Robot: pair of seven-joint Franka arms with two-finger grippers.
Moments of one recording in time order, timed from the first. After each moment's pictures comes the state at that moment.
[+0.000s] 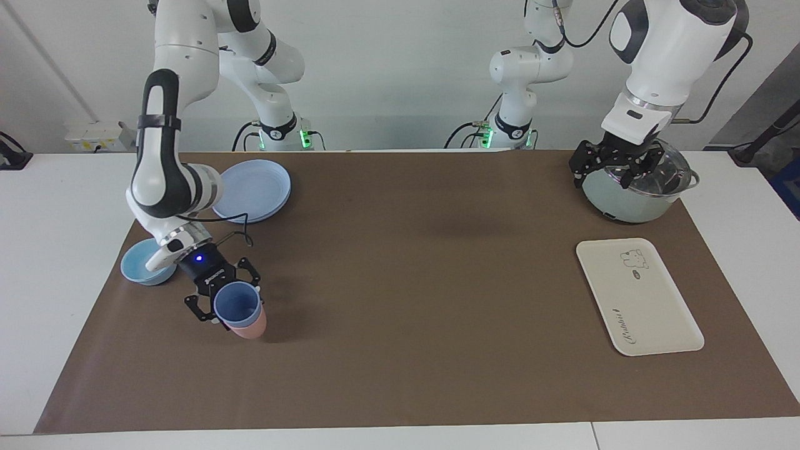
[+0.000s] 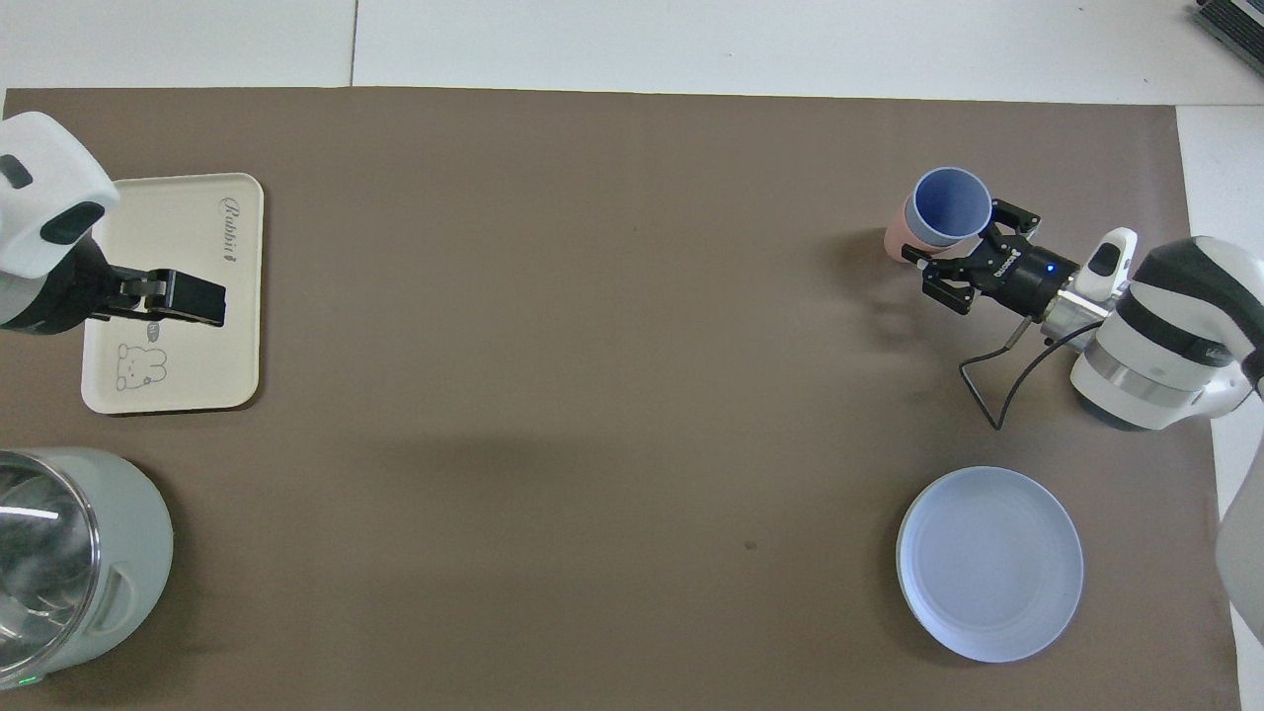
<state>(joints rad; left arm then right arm) 0.06 -0.03 -0.19 -1.68 0.01 1.72 -0.01 0.02 0.32 0.00 -1.94 1.60 2.55 -2.04</state>
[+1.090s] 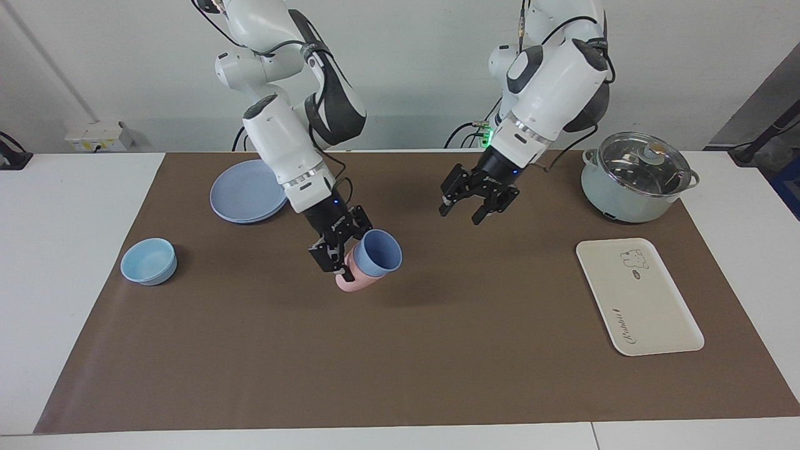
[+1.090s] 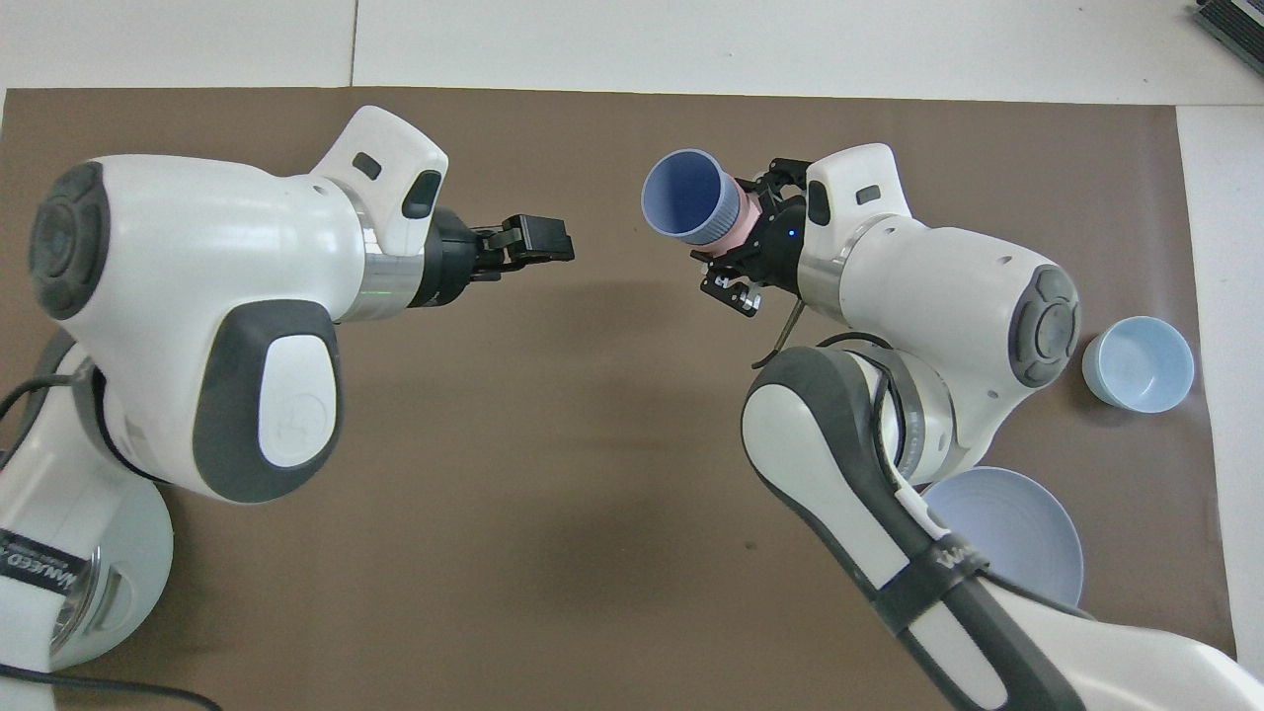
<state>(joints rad) -0.27 0.12 -0.20 -1.77 -0.48 2.29 -0.31 0.41 0.22 0.00 -1.88 0.50 2.72 -1.09</state>
